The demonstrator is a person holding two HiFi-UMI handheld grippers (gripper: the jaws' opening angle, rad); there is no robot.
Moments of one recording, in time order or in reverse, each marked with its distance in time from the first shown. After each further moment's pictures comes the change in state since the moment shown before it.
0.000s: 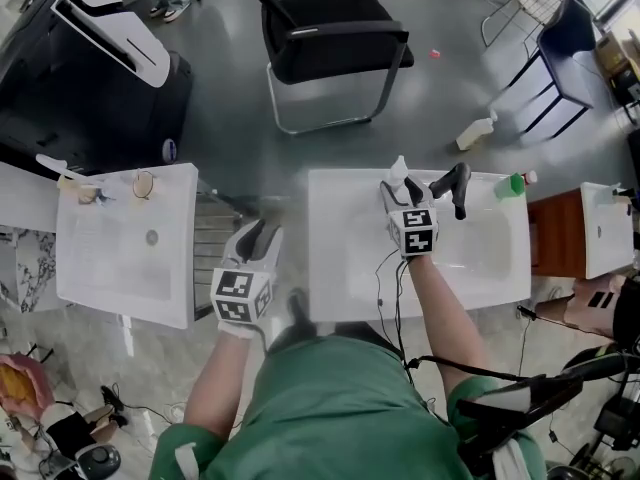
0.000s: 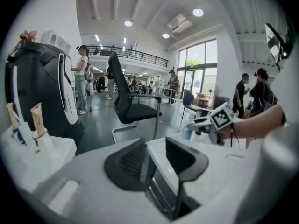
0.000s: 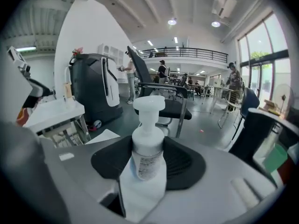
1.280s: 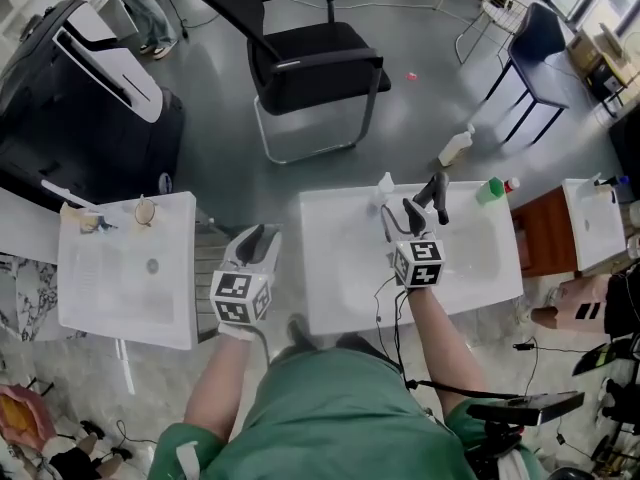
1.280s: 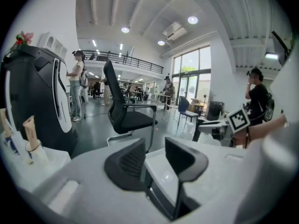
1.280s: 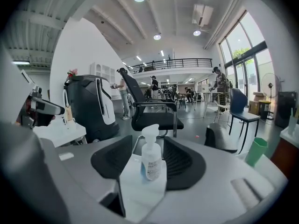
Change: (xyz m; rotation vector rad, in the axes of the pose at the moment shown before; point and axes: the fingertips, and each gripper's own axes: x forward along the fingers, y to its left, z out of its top) left arm -0.008 -0.012 0.040 0.024 -0.081 -0.060; right arm -0.091 0.002 0.032 0.139 -0.173 -0.055
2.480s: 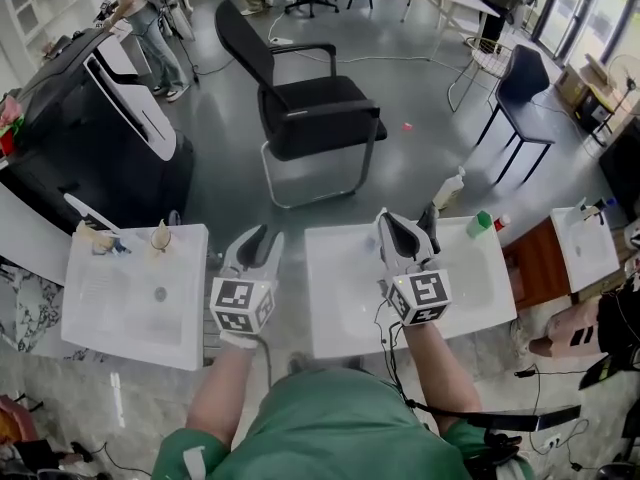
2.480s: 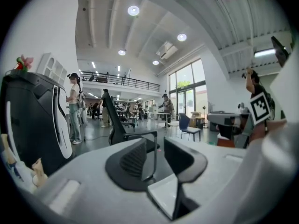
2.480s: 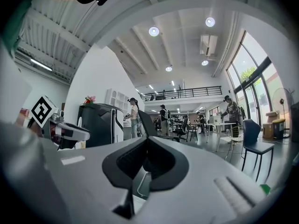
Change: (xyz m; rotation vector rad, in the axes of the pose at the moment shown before) left arm -0.048 -0.015 0.112 0.099 -0.240 0.016; right arm -0.094 0.089 0.169 -0.120 -0.368 0.109
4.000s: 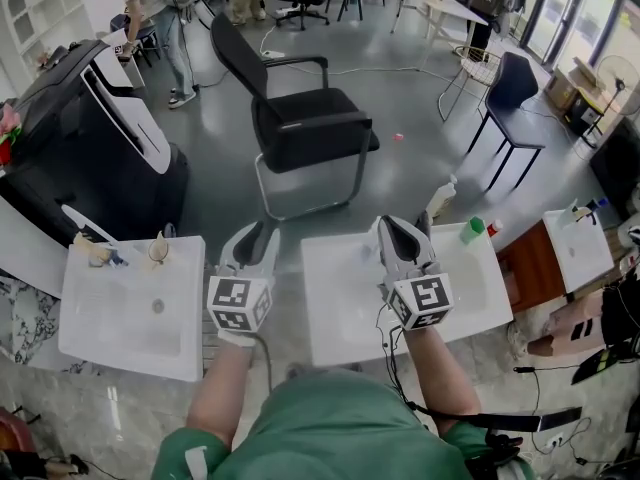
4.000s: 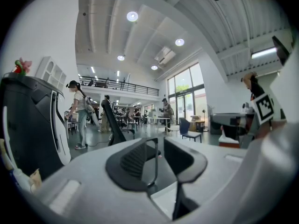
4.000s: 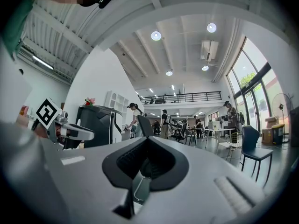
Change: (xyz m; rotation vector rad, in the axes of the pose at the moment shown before) left arm 0.003 0.009 0.029 0.021 -0.064 -0.007; right arm -0.006 0.005 0.028 -0.033 -0.047 -0.015
